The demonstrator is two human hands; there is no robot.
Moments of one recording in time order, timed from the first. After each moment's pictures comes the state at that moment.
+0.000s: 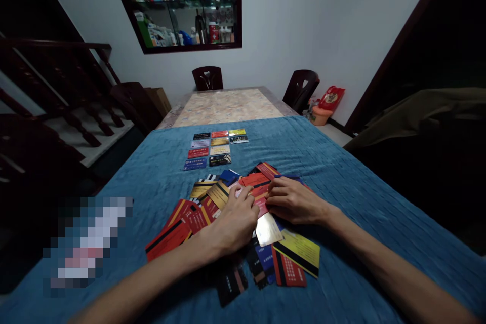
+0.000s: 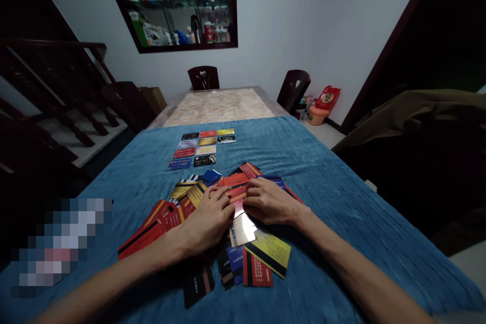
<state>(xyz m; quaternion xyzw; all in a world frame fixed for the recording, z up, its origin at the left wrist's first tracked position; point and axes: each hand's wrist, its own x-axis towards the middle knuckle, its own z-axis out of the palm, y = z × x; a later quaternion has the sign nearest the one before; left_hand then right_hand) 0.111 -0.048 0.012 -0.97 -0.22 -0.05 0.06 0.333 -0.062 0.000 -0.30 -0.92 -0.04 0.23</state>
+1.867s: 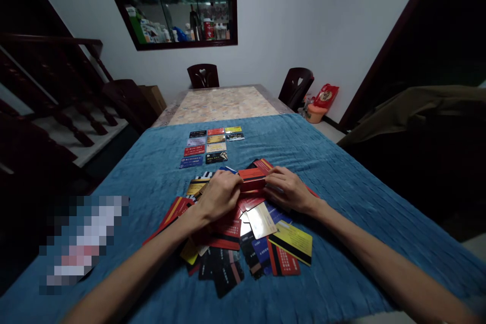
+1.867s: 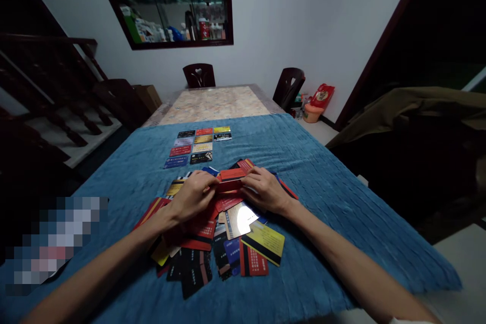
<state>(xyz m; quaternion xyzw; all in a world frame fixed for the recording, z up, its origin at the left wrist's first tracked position) 0.098 -0.005 0.022 -0.94 -0.27 -0.20 -0.04 0.340 -0.054 -0.020 -0.39 -0.85 -0.09 0.34</state>
